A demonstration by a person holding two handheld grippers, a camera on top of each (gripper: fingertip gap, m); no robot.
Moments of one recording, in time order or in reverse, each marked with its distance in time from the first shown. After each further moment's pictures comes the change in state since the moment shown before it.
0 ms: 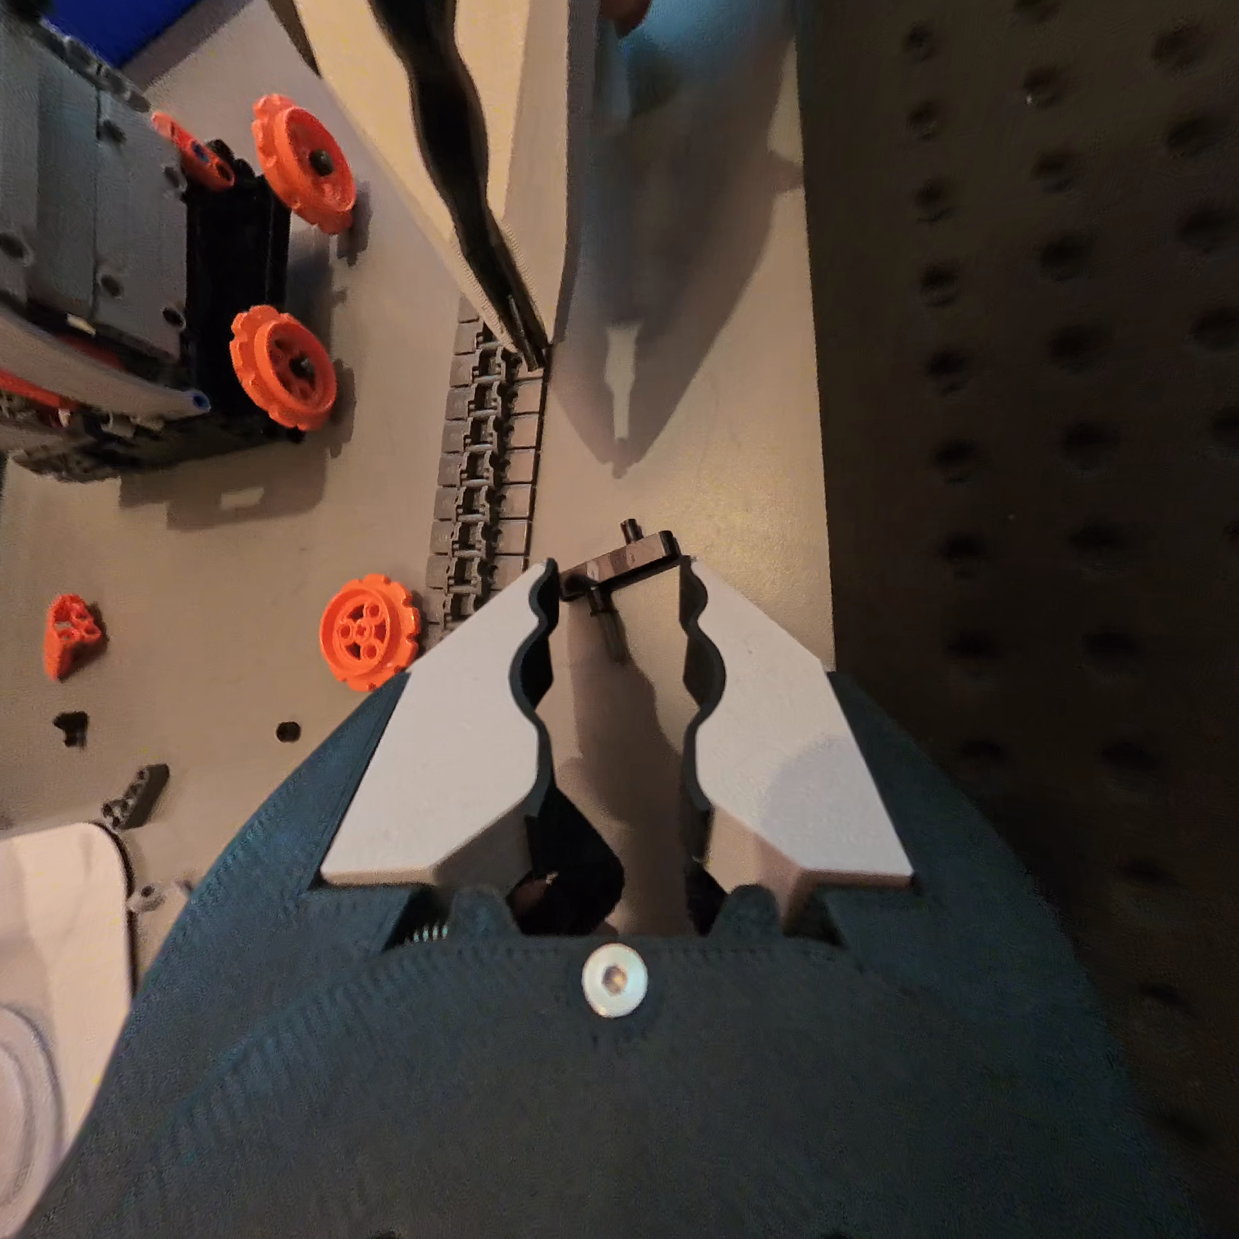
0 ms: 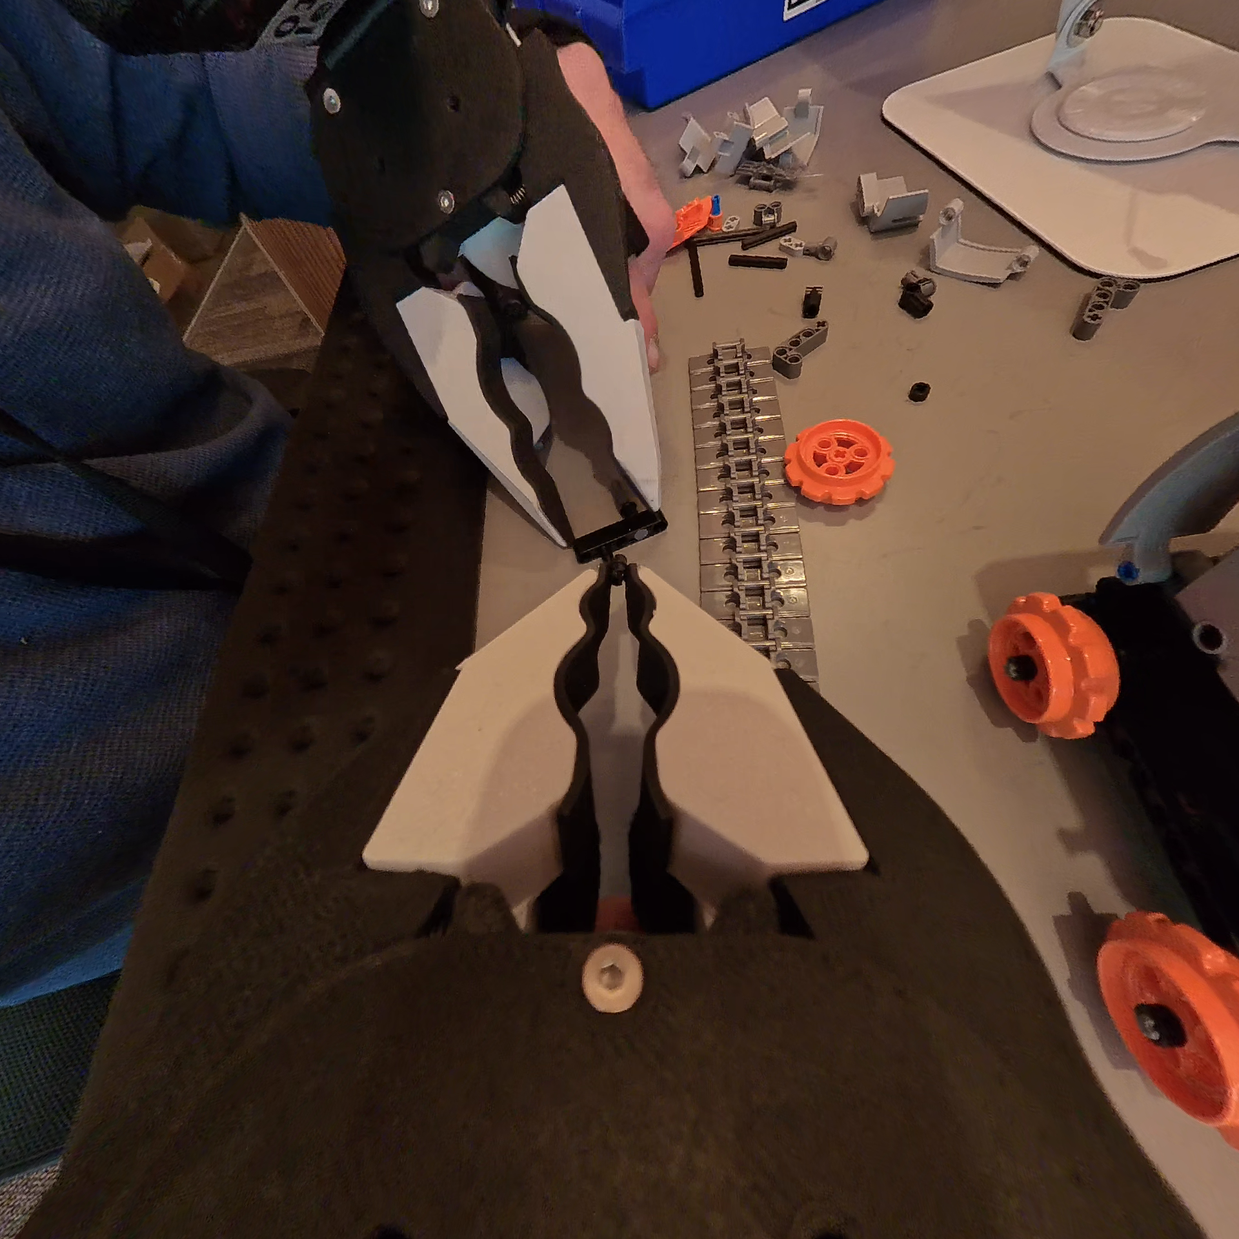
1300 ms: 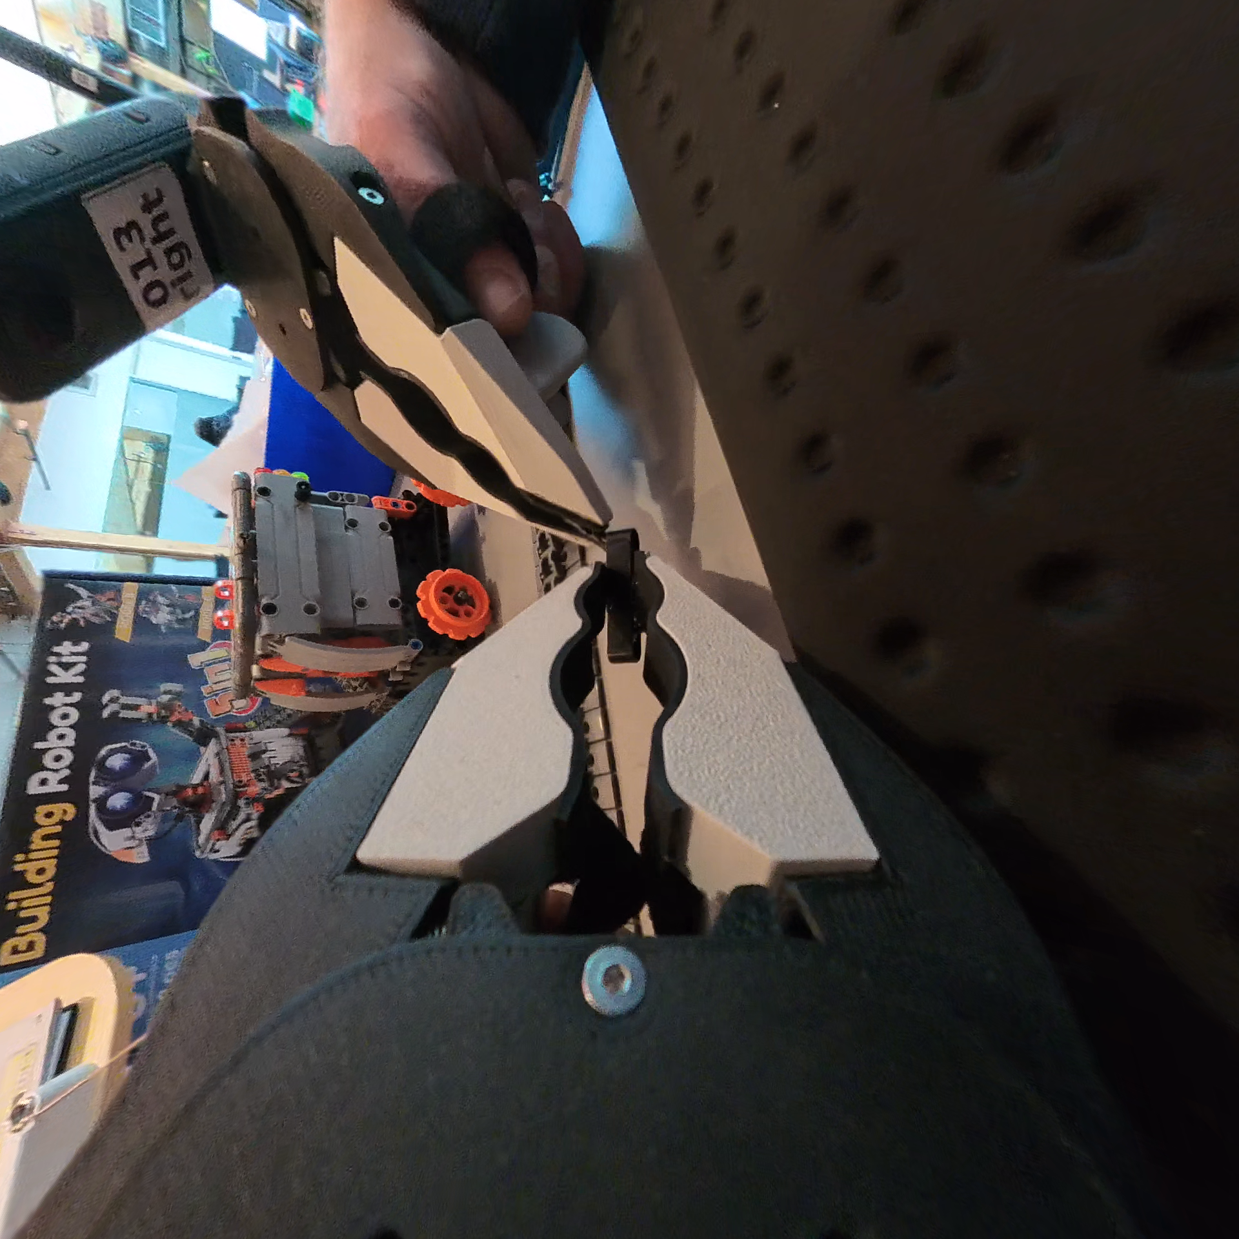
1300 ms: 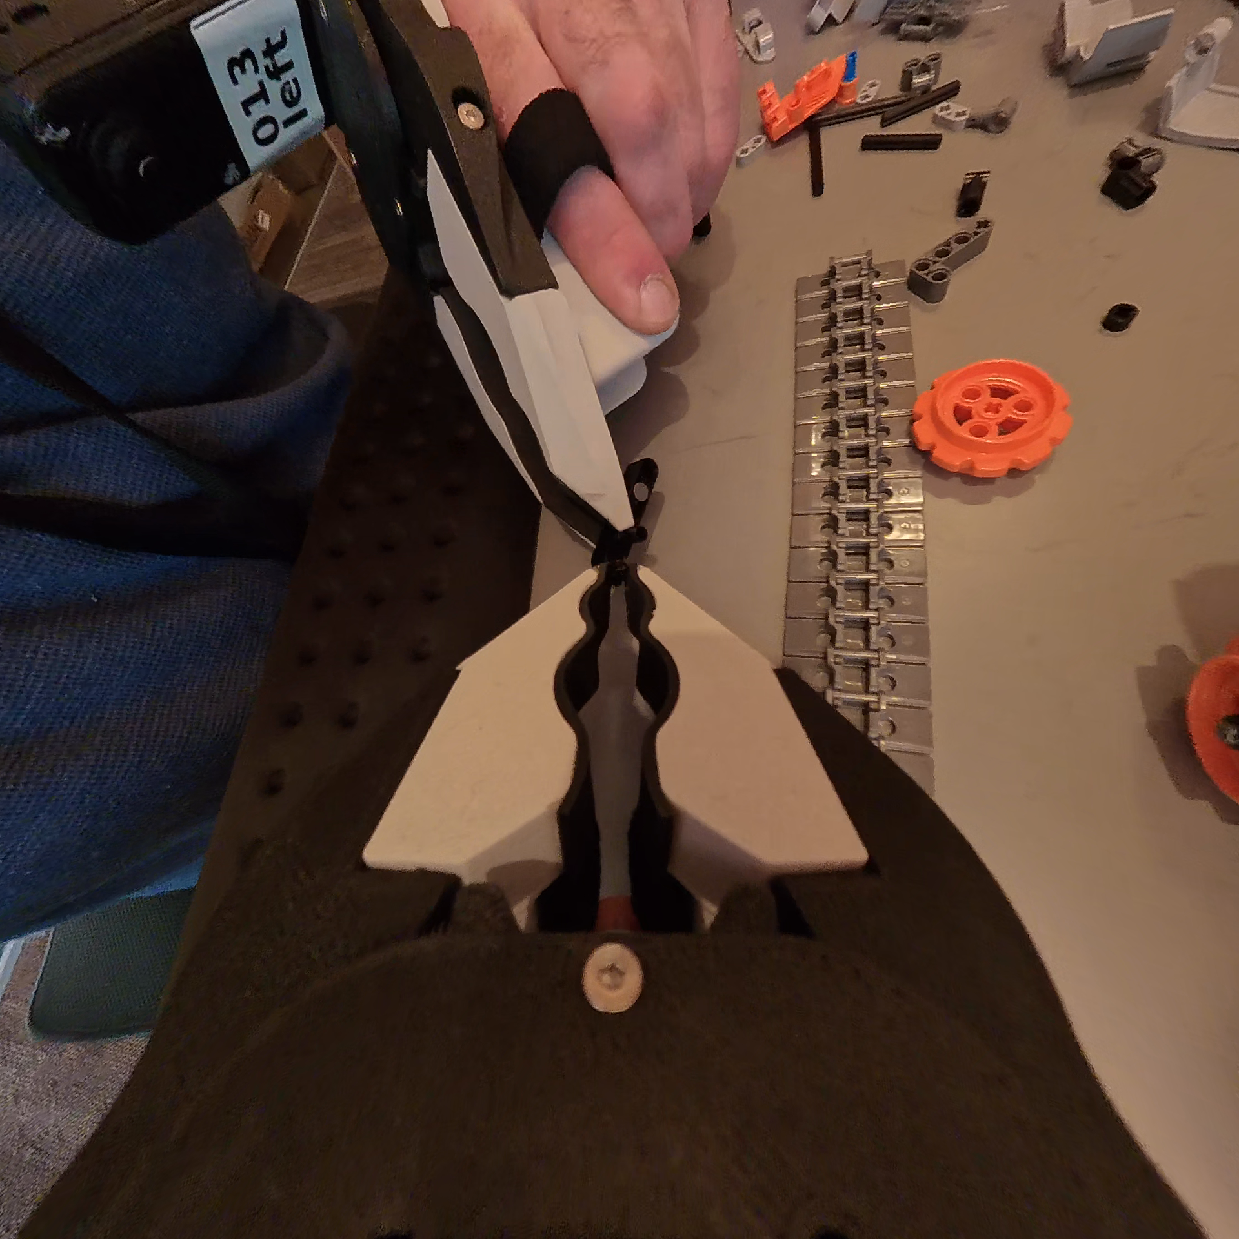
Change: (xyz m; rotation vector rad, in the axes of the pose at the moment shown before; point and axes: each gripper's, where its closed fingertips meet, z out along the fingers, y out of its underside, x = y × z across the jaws) left arm 0.011 -0.033 -0.001 0.192 -0.291 0.595; right arm -0.020 0.017 0.019 -0.111 -0.157 0.041
